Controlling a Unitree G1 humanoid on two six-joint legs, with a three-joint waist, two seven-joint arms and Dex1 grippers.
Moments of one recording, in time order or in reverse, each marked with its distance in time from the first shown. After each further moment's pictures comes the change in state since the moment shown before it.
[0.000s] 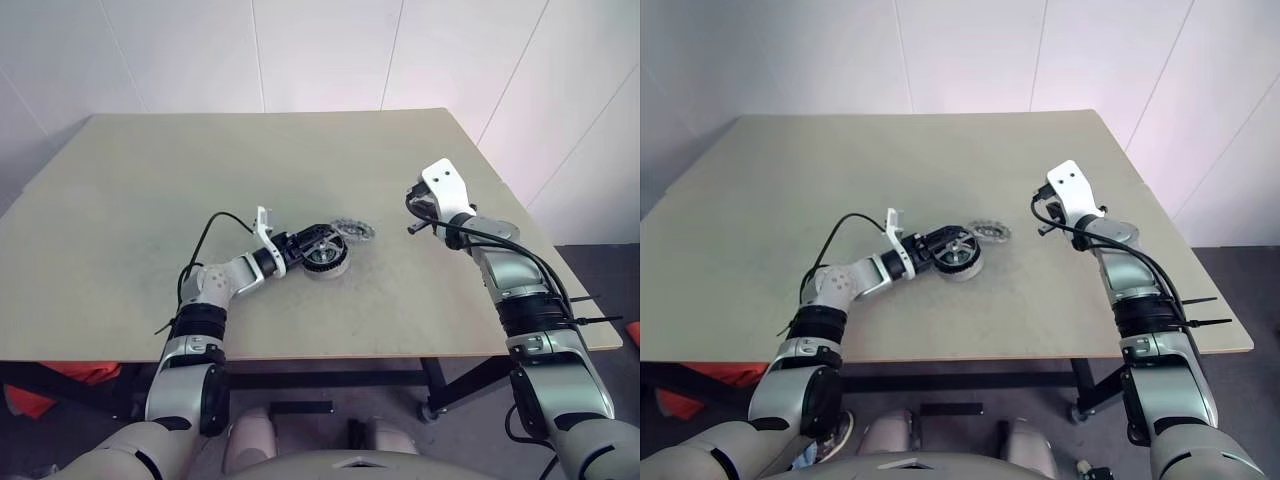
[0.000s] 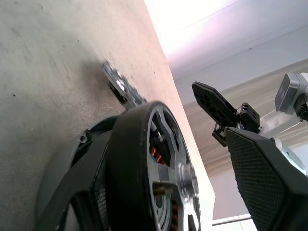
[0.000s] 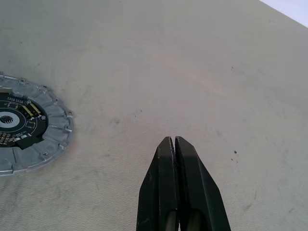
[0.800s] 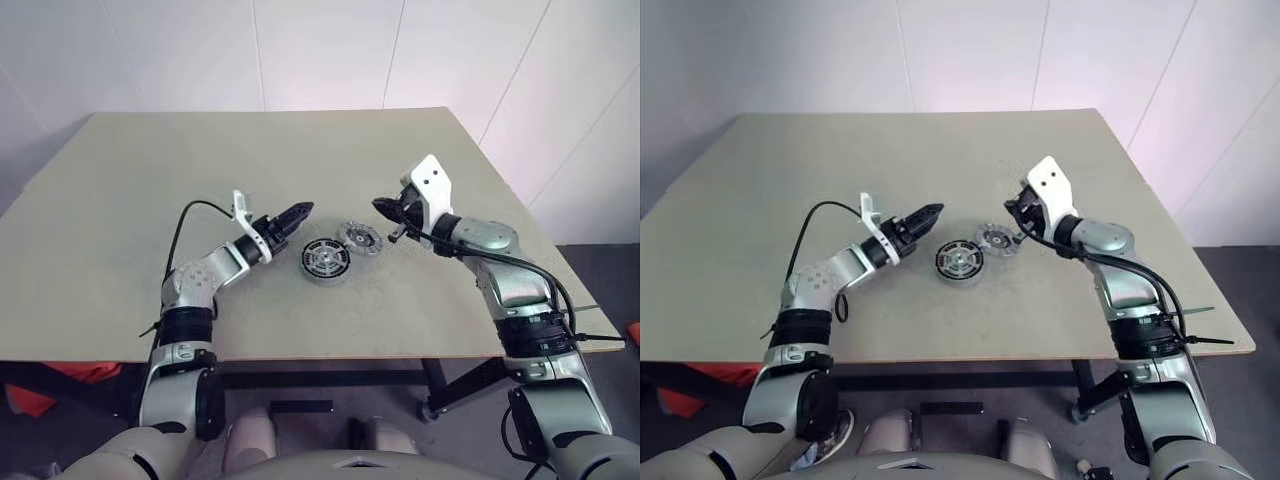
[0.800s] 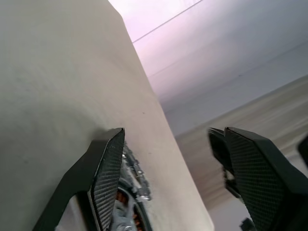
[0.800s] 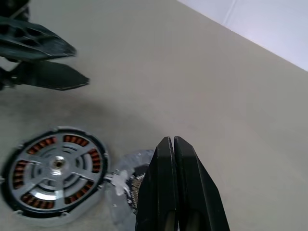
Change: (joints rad) left arm 0.048 0.052 0.051 -0.170 -0.022 -0.050 0.051; right arm 0.123 0.028 0.025 -0.377 0.168 -0.004 0.246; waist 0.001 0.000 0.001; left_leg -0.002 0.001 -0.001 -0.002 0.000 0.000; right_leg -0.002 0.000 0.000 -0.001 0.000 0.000
